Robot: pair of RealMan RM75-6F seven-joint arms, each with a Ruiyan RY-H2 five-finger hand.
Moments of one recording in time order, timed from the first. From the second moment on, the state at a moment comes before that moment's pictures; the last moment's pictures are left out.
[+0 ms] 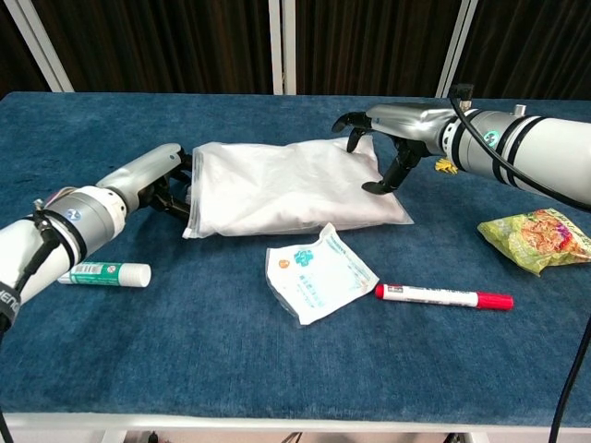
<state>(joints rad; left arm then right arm) -0.66 -1.92 -0.25 -1.08 1.16 0.94 -0.14 0.90 -1.61 0.20 -1.37 -0.92 0.79 -0.32</state>
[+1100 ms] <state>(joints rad) -0.54 -1.81 -0.21 -1.26 1.20 1.06 -0.08 0.90 -1.55 0.17 -1.34 -0.87 0.88 -0.53</state>
